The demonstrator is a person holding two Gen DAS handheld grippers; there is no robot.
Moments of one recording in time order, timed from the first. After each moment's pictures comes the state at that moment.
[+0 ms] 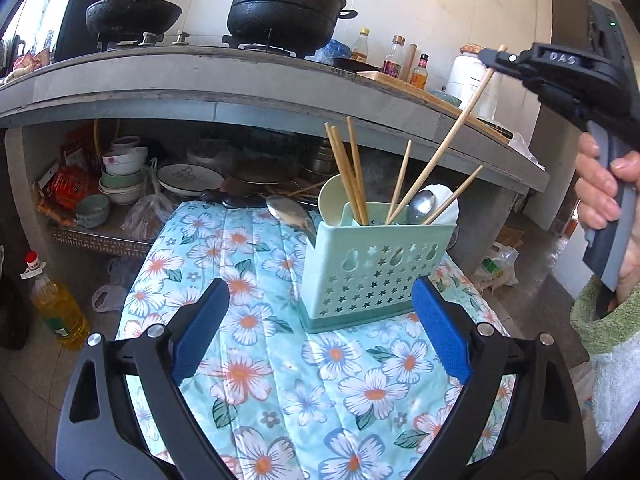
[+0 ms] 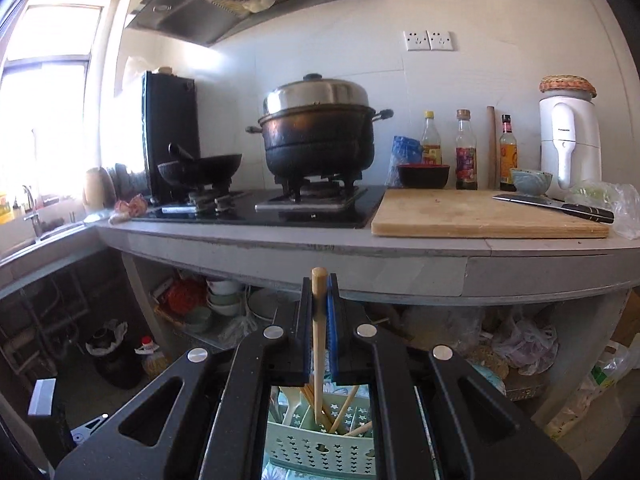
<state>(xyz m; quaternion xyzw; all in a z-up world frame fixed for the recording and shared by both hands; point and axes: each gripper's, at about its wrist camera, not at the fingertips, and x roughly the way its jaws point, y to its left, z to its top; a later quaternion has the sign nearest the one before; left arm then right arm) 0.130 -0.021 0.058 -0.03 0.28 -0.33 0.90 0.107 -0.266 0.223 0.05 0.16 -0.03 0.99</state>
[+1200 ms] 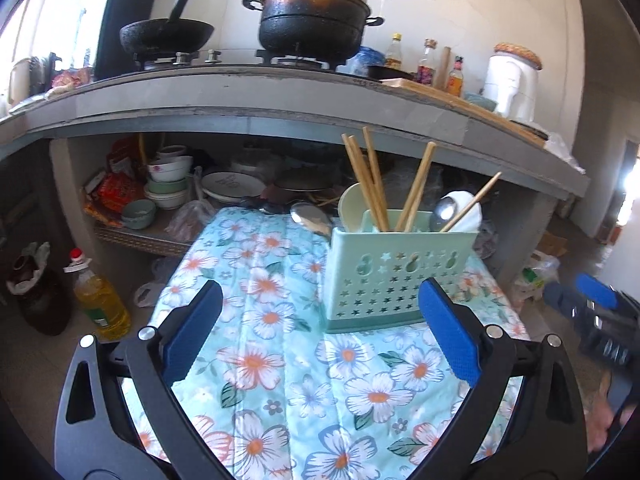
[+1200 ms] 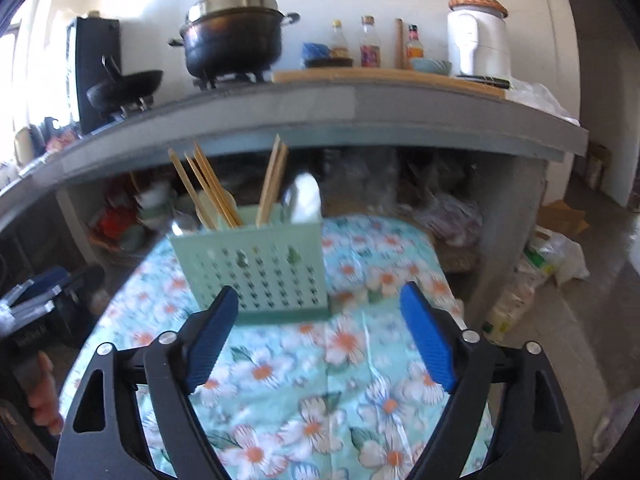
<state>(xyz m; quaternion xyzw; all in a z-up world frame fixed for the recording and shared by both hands) 0.096 -0.048 0.077 0.00 0.27 -0.22 0.94 -0.008 -0.263 0.093 0.08 0.28 -0.19 0.94</state>
